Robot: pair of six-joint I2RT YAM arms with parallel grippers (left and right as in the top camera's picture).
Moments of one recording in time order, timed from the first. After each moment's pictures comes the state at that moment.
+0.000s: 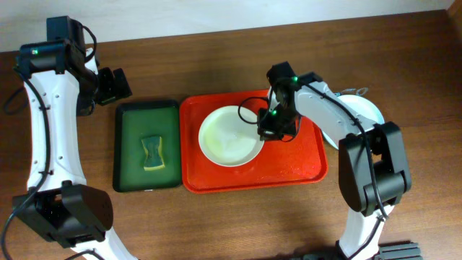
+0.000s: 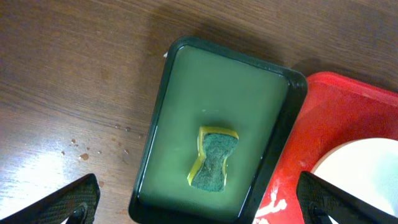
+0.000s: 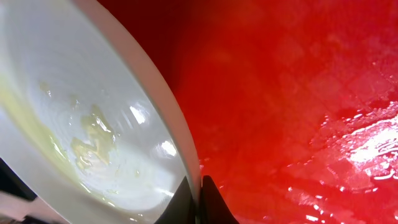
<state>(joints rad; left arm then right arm) 0.07 1.98 2.11 -1.45 0.02 -0.23 0.26 1.99 1.47 -1.01 -0.38 0.41</state>
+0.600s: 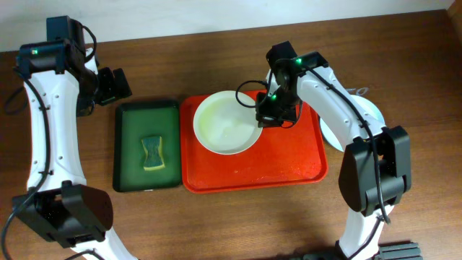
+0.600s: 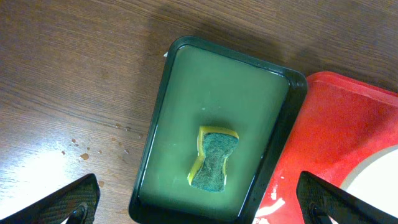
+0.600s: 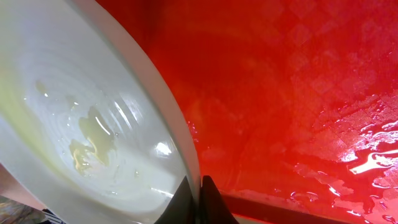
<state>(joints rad) 0.07 1.98 2.11 -1.45 0.02 -0.23 0.26 1.99 1.67 -1.17 -0.39 0.41</state>
